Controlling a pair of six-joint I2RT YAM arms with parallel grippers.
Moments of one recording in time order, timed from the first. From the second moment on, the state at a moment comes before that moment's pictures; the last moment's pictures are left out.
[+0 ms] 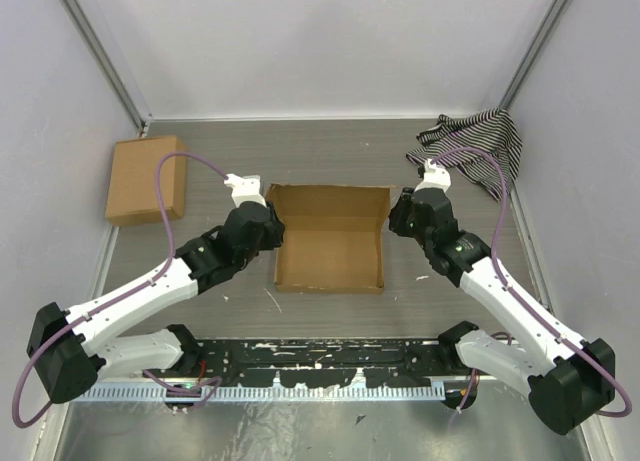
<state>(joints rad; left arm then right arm) -0.86 1.10 0.83 -0.30 -0.47 -0.65 0.48 0.98 0.77 -0.32 0.26 0.49</state>
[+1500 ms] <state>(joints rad) -0.86 1.11 0.90 -0.38 -0.64 -0.56 0.48 0.85 0.73 -0.31 0.13 0.43</state>
